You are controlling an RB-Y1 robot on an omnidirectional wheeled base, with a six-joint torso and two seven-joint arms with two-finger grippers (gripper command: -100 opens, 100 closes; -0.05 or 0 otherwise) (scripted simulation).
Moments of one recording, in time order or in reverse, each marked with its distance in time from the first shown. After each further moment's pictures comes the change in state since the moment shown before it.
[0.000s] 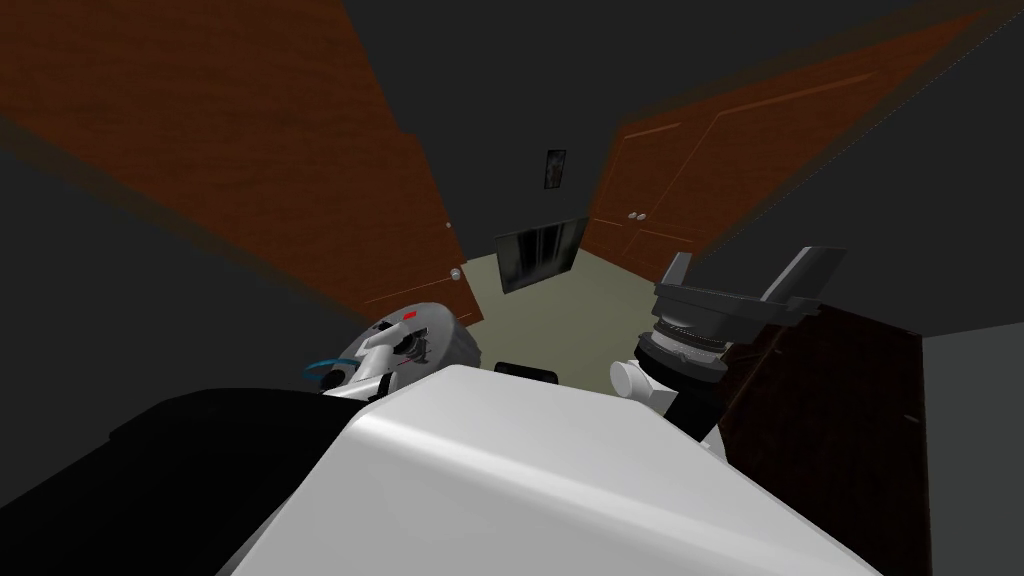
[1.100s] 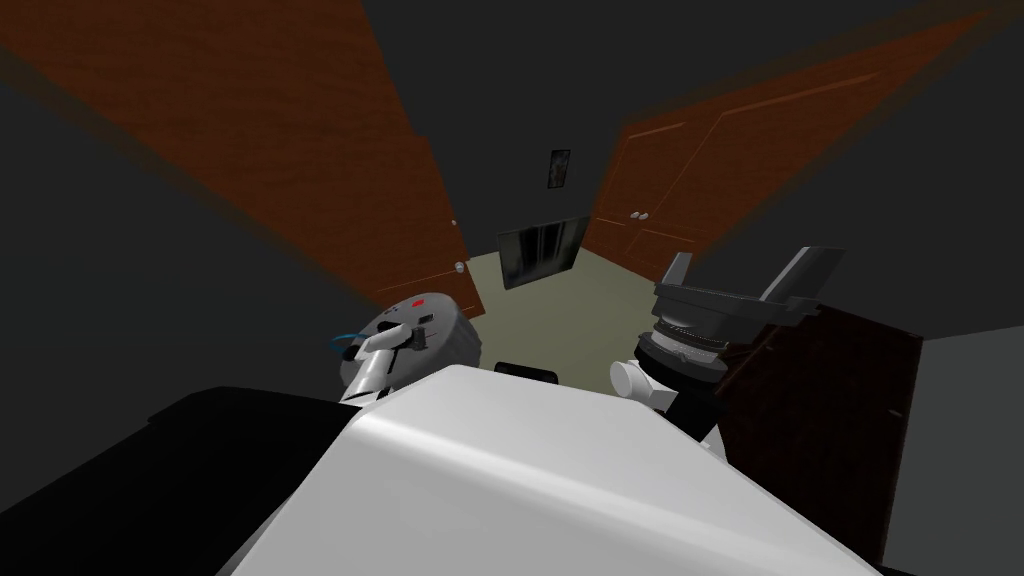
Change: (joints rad) left arm 0.111 -0.044 -0.041 -0.245 -0.012 -0.275 0.097; right arm 0.000 0.000 0.000 0.000 0.000 0.000 0.000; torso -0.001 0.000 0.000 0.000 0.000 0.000
